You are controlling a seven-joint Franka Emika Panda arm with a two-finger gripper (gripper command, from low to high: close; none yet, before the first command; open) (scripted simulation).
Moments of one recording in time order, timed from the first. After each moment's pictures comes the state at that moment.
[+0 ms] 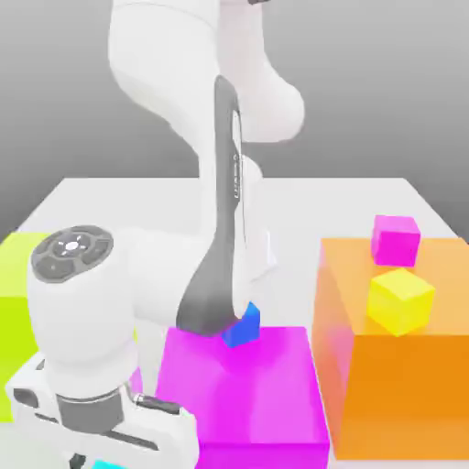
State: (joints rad) arm -0.15 0.53 -0.09 -2.18 0.10 2.71 0.76
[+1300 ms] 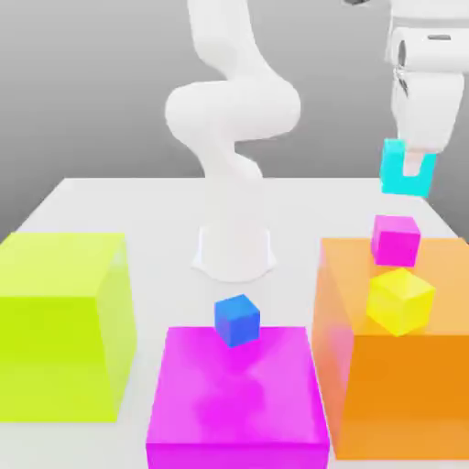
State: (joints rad) arm 0.35 -0.50 0.24 -2.58 0.13 2.09 -0.11
